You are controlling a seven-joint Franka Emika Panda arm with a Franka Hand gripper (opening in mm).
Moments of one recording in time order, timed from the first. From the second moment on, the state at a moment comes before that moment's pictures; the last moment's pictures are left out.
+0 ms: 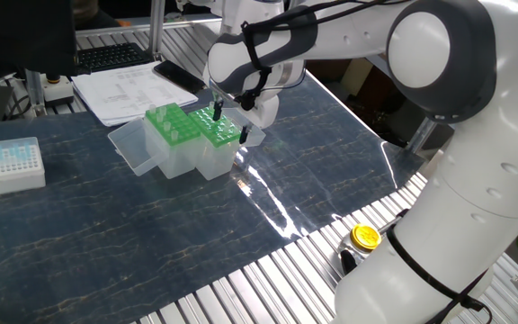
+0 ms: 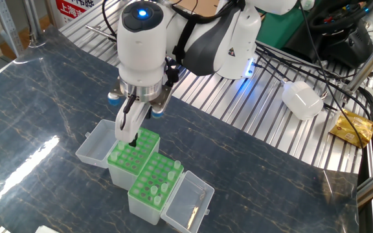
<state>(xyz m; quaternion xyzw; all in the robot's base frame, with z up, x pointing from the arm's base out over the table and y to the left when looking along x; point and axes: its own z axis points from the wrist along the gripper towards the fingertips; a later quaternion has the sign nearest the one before) 0.538 -0.050 0.202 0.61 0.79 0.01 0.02</state>
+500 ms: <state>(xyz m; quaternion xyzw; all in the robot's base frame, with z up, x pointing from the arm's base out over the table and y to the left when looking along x) 0.538 -0.050 0.202 0.61 0.79 0.01 0.02</state>
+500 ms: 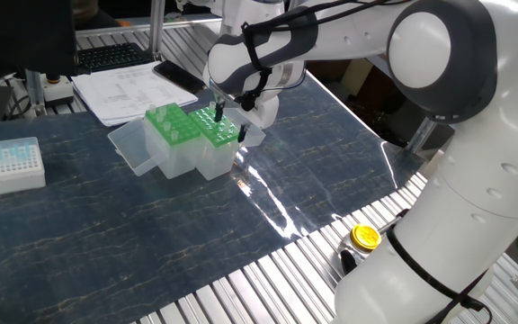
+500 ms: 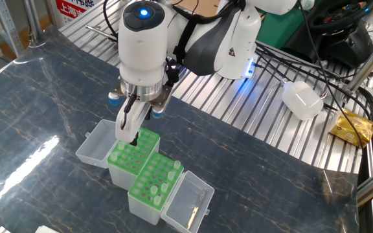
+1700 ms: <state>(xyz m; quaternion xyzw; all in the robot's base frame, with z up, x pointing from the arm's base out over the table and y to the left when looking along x) 0.538 -0.050 0.202 0.61 0.79 0.01 0.02</state>
